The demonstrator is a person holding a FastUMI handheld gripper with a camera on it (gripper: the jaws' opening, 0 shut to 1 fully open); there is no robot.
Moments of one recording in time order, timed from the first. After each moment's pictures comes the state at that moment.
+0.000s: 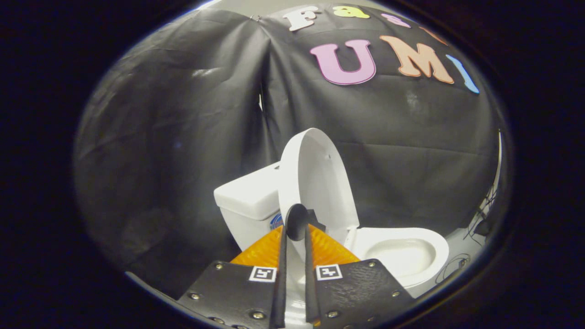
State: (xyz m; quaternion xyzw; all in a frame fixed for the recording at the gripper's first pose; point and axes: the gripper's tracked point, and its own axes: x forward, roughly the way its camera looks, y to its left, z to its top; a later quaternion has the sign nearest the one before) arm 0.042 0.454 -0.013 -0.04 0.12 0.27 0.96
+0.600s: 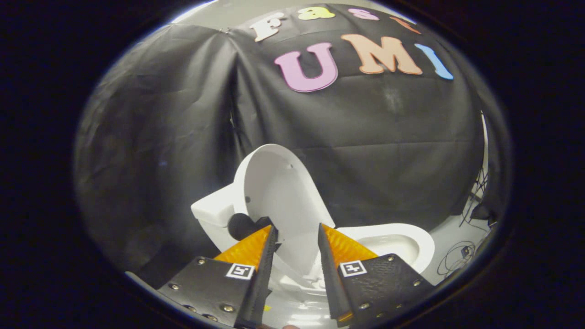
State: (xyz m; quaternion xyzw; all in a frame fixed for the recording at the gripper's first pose) arm 0.060 0.357 0.015 0.02 0.12 0.20 0.97
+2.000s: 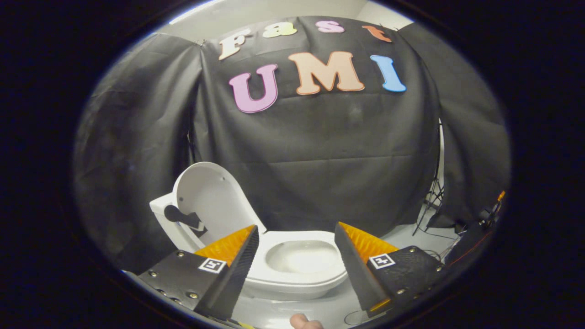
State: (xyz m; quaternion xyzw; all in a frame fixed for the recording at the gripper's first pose) arm 0.035 0.135 0.069 0.00 0.06 0.10 0.99
